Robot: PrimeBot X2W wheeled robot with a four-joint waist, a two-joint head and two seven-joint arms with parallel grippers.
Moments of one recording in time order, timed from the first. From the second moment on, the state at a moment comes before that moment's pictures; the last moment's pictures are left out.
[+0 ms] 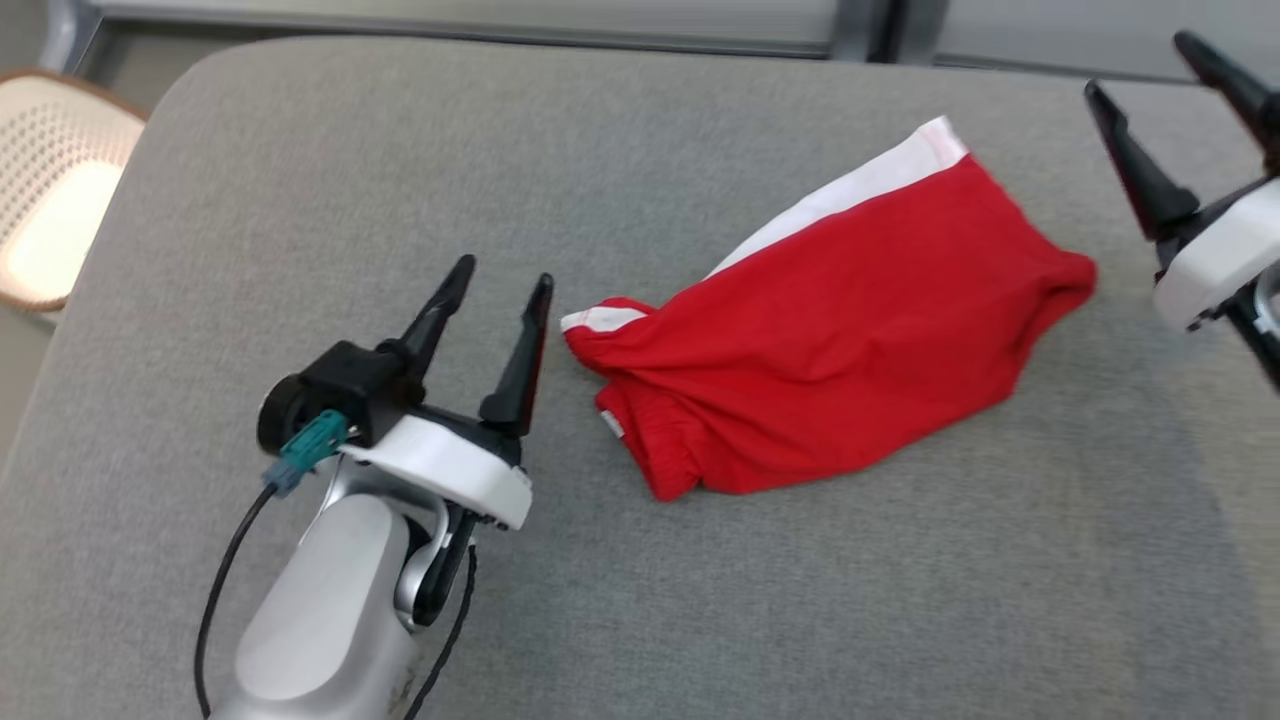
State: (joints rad) left arm -0.48 0.08 -0.36 0.43 -0.37 -0.10 -0.26; right arm -1.02 -0.67 0.94 0.68 0.65 0.13 -0.26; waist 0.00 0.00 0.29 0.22
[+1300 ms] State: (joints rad) left arm -0.11 0.05 -0.18 0.17 -0.26 -0.05 -0.26; right arm -0.16 -0.12 0.08 0.31 0.09 0.13 -0.26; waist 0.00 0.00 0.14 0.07
